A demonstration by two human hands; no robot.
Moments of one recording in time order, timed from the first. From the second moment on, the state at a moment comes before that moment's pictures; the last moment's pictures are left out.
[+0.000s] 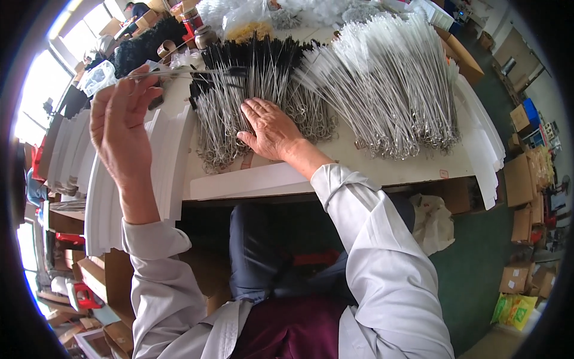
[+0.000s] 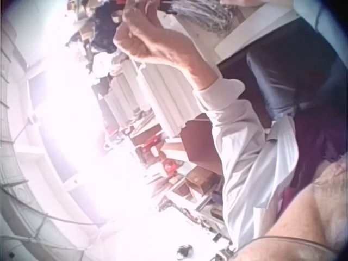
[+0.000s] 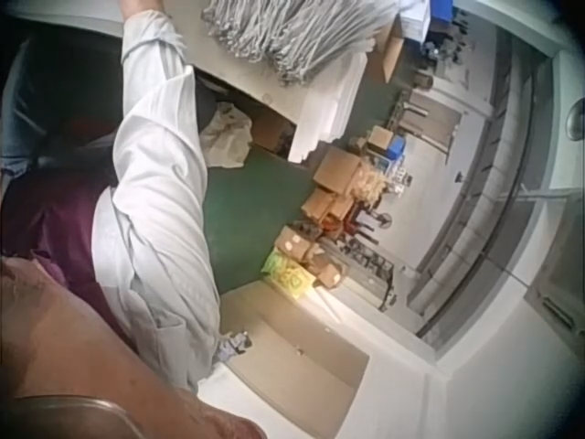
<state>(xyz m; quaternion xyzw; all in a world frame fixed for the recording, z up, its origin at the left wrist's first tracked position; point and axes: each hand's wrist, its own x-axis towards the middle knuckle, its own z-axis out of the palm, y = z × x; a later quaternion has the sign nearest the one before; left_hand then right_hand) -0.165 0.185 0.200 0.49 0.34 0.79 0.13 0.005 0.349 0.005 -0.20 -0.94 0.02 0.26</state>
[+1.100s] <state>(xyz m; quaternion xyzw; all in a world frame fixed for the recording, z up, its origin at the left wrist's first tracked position) -0.056 0.085 0.091 0.30 0.39 0.68 0.54 0.131 0.228 0.103 -0.18 -0.51 0.72 0.42</state>
